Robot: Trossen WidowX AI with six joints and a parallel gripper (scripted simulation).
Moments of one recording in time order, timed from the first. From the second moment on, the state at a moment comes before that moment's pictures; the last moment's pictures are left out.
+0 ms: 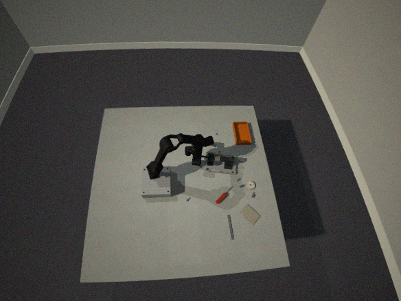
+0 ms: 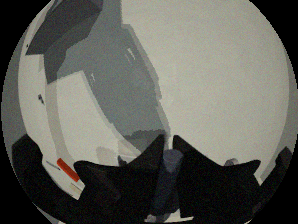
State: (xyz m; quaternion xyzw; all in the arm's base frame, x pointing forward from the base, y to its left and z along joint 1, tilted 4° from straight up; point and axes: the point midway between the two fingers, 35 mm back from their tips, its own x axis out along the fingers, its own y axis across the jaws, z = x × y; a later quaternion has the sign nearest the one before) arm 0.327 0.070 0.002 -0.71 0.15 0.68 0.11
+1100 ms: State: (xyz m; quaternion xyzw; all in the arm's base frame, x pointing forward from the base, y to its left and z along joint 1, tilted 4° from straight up) arm 0.339 0.065 0.003 -0.71 0.15 0.68 0.11
